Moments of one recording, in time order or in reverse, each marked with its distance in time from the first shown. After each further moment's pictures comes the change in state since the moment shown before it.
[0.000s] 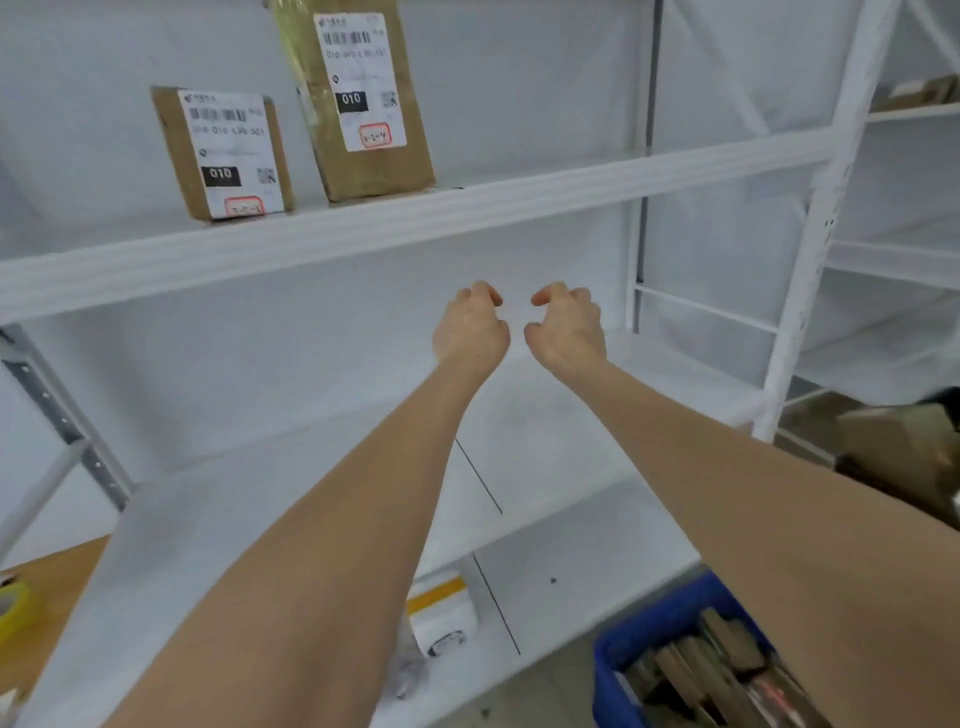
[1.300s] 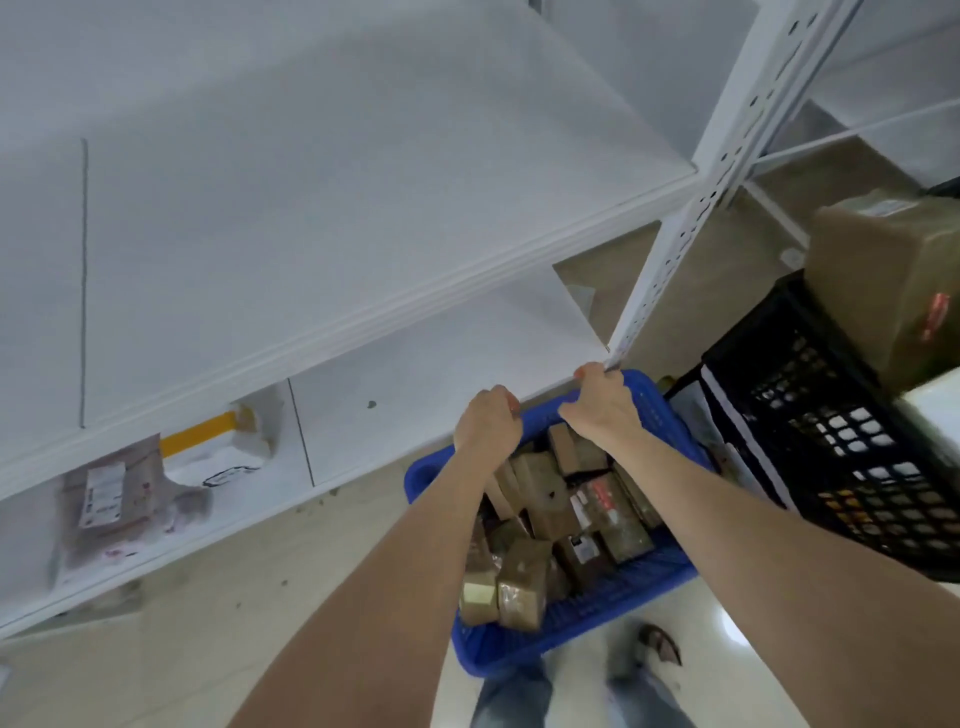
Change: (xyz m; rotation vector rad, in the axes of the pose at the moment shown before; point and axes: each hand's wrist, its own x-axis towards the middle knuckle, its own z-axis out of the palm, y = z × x) left_hand -0.086 0.112 0.603 -0.050 -0.824 -0.489; right_hand 0.089 0.623 0.079 -0.287 -0.765 0.509
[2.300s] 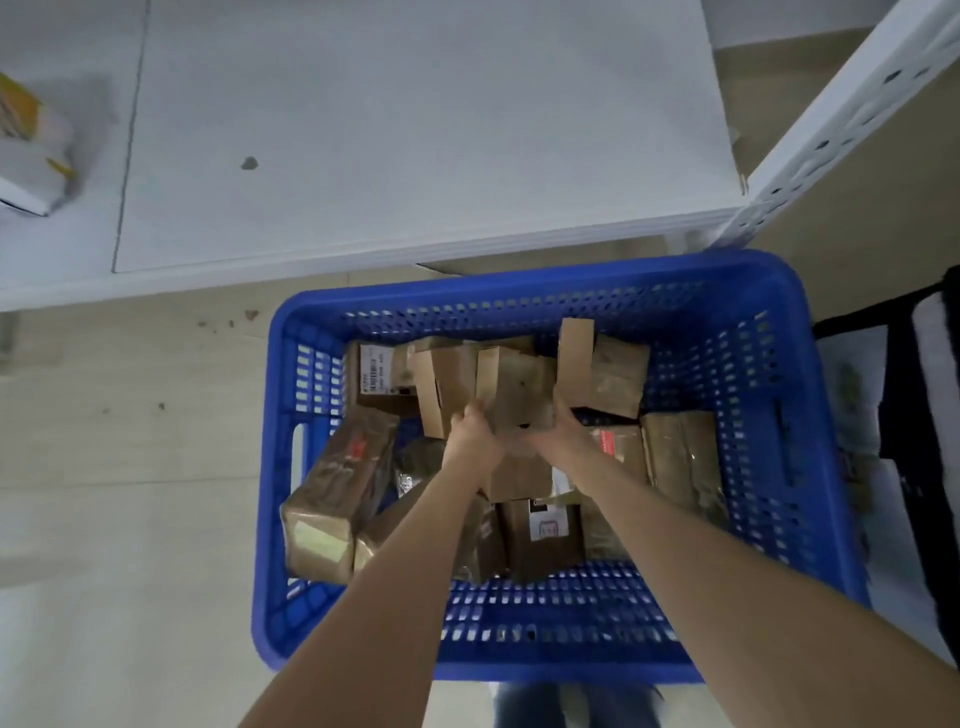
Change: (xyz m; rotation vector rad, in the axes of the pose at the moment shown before) left_hand 0.157 -0.141 0.378 -0.338 -0.099 -0.613; right_hand 0.217 0.233 0.302 0.251 -0.642 0.133
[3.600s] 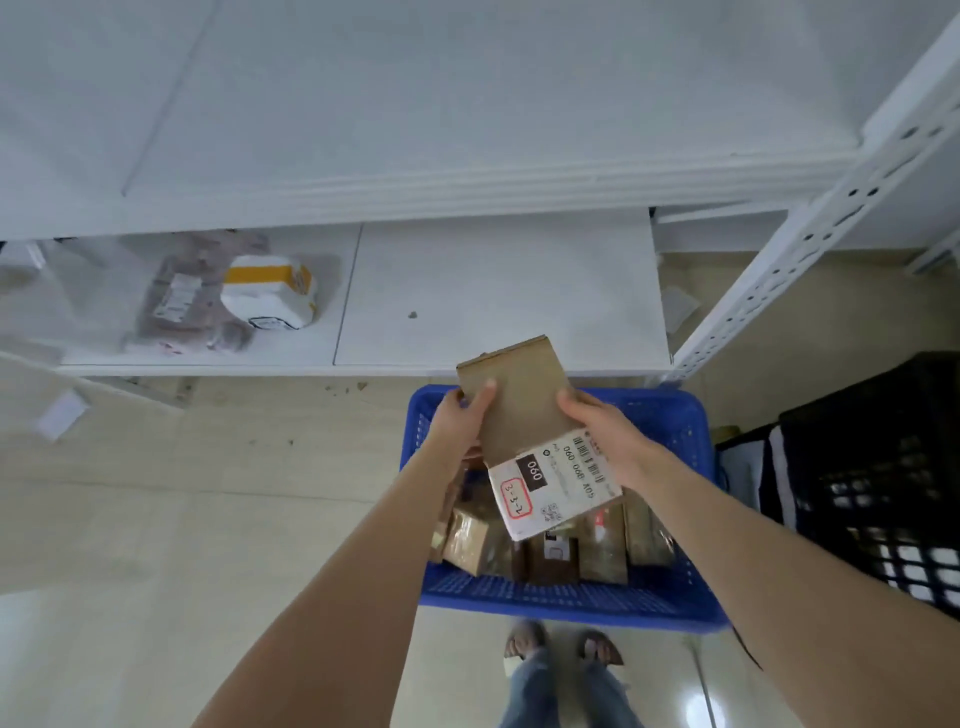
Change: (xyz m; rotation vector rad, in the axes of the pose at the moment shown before) left_hand -0.276 0.066 -0.234 -0.722 0.130 0.025; right_hand -0.315 -0.163 -0.074 0.407 -0.233 -0.222
